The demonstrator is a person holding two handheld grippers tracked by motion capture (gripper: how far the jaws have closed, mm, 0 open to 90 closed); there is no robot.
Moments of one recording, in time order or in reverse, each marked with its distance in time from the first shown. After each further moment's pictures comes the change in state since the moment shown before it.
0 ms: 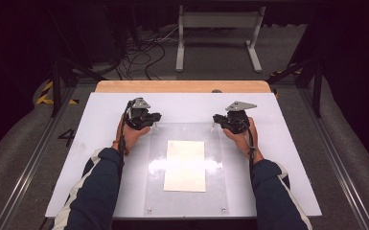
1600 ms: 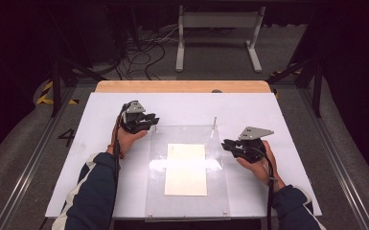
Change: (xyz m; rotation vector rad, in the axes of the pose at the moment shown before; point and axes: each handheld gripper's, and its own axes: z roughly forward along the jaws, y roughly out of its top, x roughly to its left) left arm 0.002 -0.011 -0.014 -0.051 -0.010 0.045; right arm 0.042 -0.048 -0.080 0.041 0.112 -0.097
